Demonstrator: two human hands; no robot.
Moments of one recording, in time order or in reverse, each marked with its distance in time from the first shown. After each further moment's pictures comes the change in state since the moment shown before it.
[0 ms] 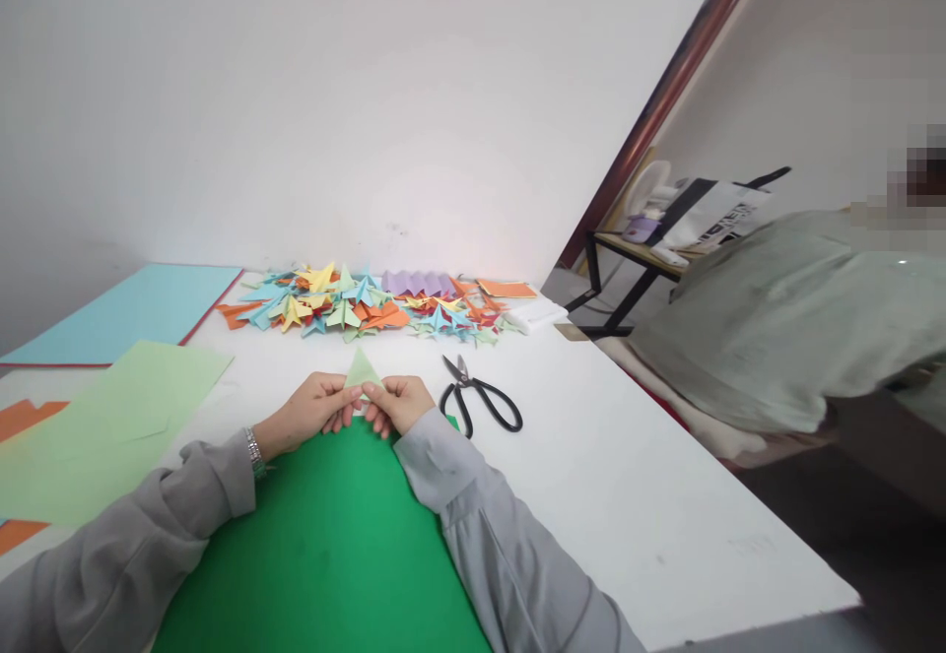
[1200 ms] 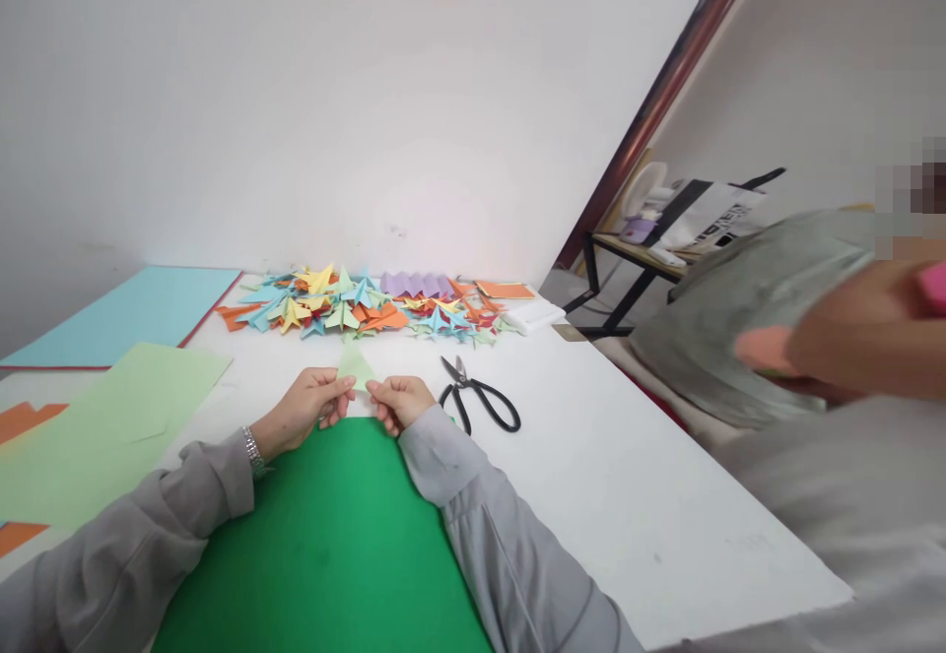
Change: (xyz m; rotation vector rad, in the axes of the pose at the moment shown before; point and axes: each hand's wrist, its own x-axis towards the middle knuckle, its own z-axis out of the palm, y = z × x) left_hand -0.001 0.000 -0.001 -0.212 0.122 -0.081; right_hand 0.007 0.007 -0.006 0.169 0.010 0.127
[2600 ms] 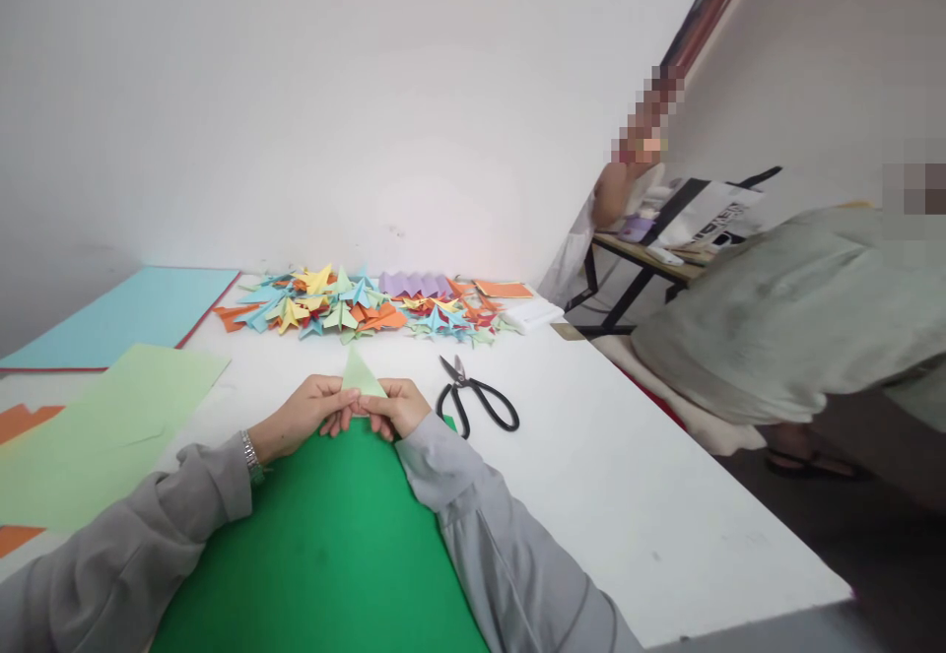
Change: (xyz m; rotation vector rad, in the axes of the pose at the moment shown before) left_hand -0.002 0.001 0.001 0.133 -0.176 0.071; right_hand -0.007 -0.002 0.001 -0.100 -0.166 -0.100
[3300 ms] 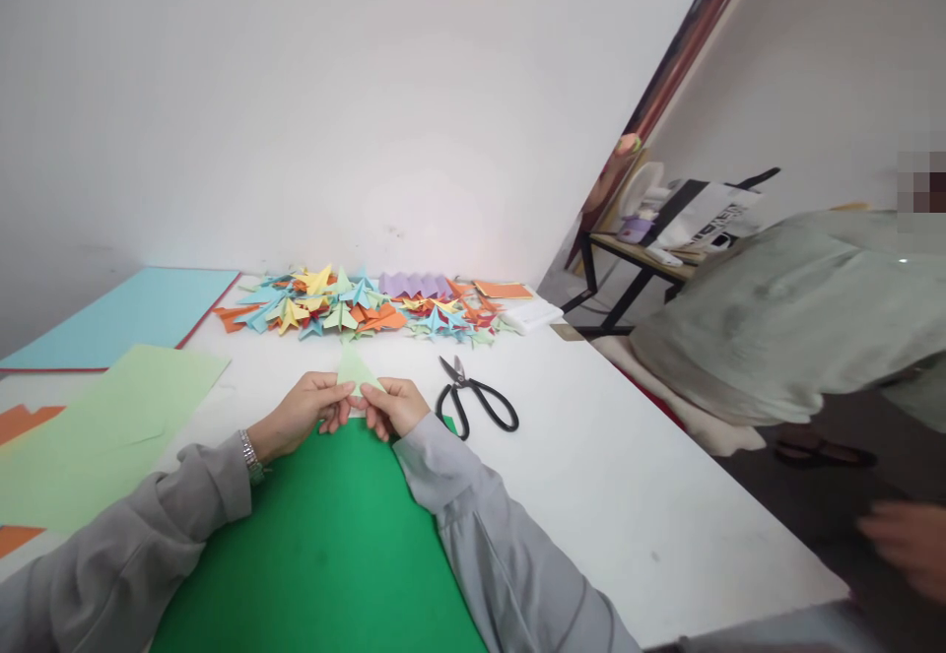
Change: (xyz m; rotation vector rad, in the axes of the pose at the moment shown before) left_hand 0.000 0.005 0.000 -0.112 0.045 -0.044; right_hand 0.004 0.003 -0.001 0.039 0.017 -0.016
